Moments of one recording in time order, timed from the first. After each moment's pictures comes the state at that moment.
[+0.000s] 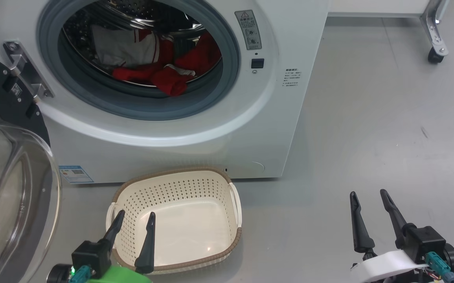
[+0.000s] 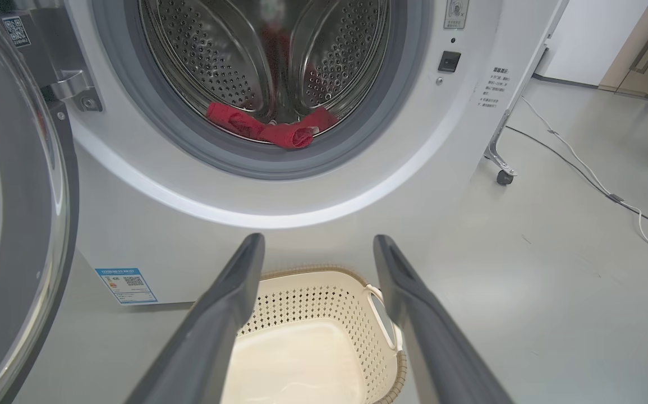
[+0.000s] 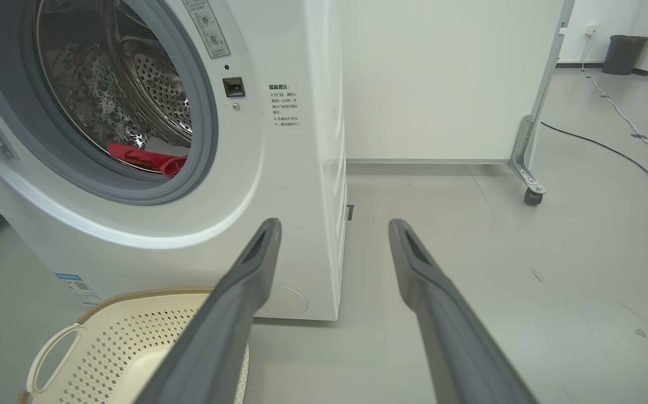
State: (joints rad) left arm 0.08 0.09 -0.28 0.06 -0.37 0.04 -0.12; right arm 0.11 -0.04 0.12 0.10 0.23 -0.01 -0.26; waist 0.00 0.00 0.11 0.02
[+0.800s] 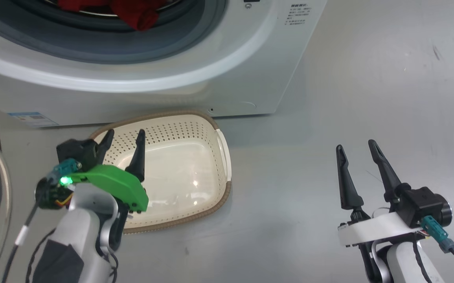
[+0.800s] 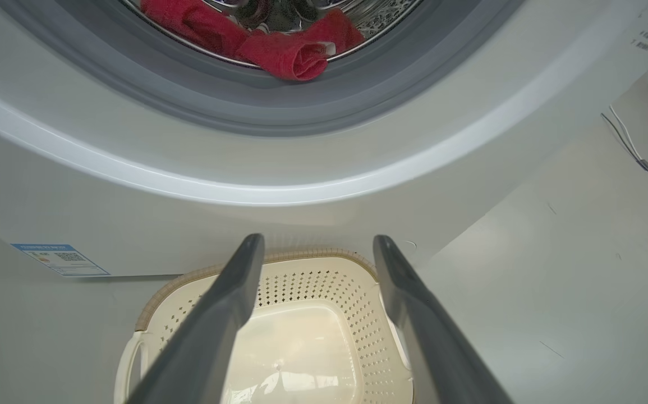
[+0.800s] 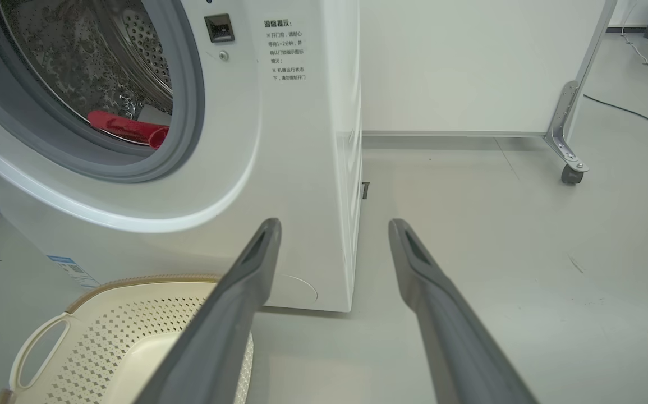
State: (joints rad) left arm -0.33 0.07 -0.25 0.25 -0.46 0.00 0.08; right arm -0.04 -0.04 0.18 0.04 0.22 0.00 -0.26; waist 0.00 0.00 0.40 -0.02
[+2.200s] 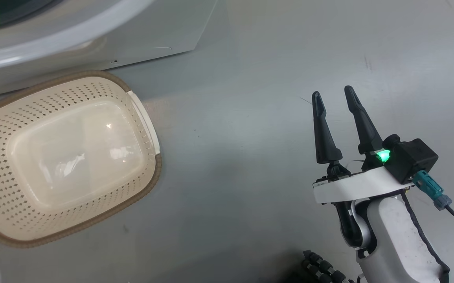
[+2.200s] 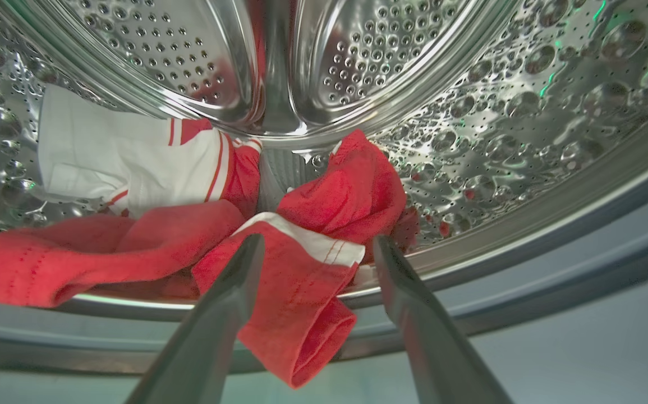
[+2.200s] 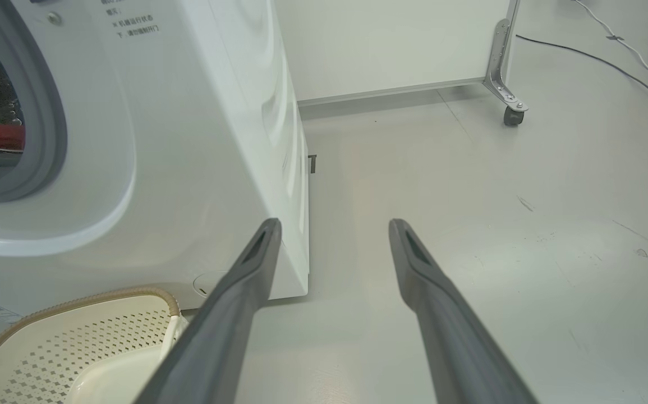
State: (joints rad) left arm -1.04 0.25 -0.07 0.52 -0.45 0.00 0.19; right arm -0.26 -0.05 0.33 0.03 0.41 -0.06 -0.26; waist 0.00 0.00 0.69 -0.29
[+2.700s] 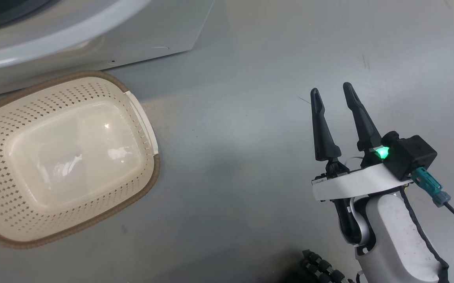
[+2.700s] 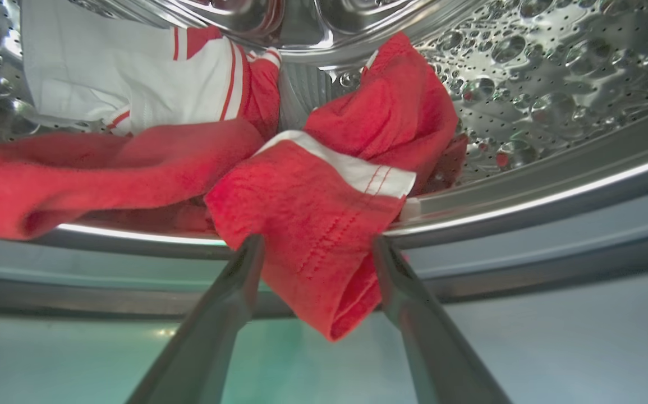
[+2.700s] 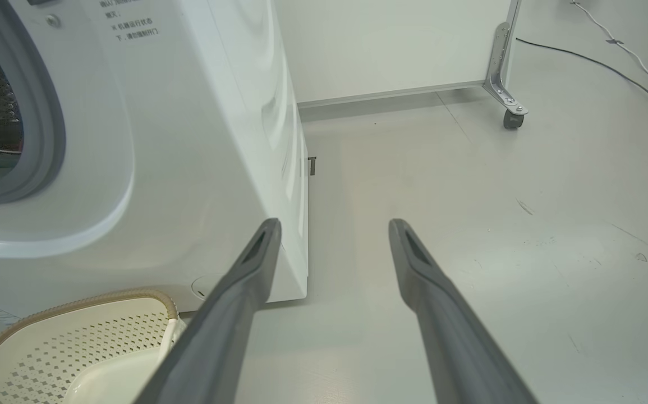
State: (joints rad) left arm -1.10 0.27 -0.11 0.69 -0.44 0.01 0.31; right arm -0.28 -0.05 0.33 0.04 0.41 -0.06 -0.26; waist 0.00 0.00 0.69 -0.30
